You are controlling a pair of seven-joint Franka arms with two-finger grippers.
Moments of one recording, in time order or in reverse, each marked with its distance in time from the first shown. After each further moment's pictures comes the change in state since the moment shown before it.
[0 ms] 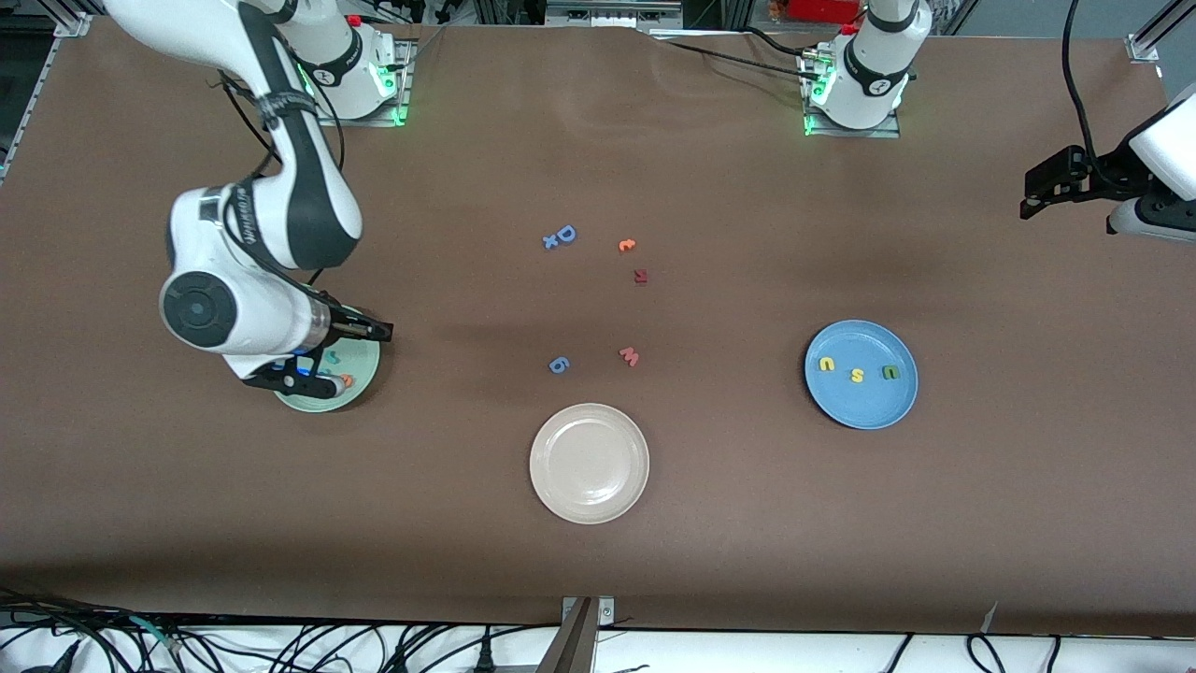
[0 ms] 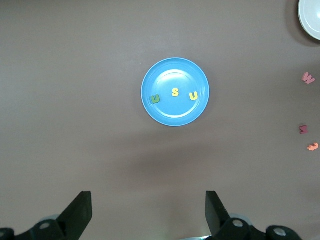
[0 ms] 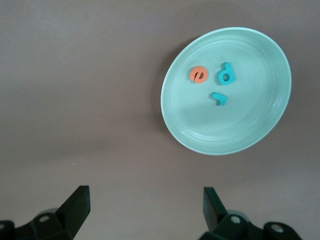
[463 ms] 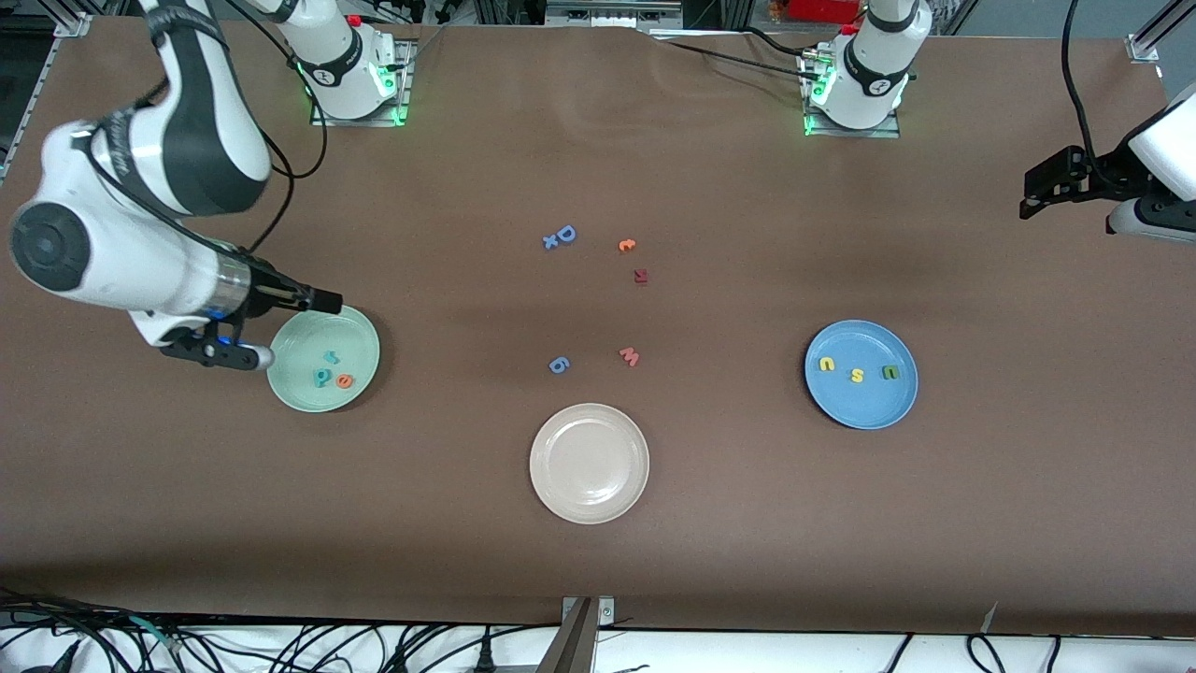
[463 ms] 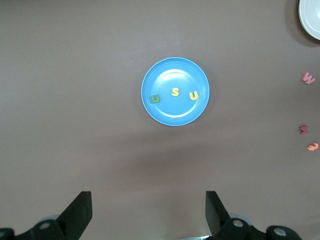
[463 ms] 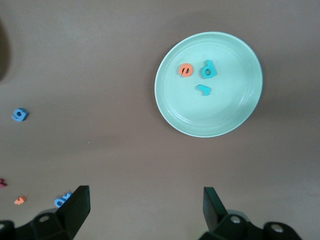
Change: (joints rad) left arm 0.000 0.000 0.000 0.000 0.000 0.000 -0.002; right arm -0.209 -0.181 0.151 -0.049 -0.001 -0.055 -0.059
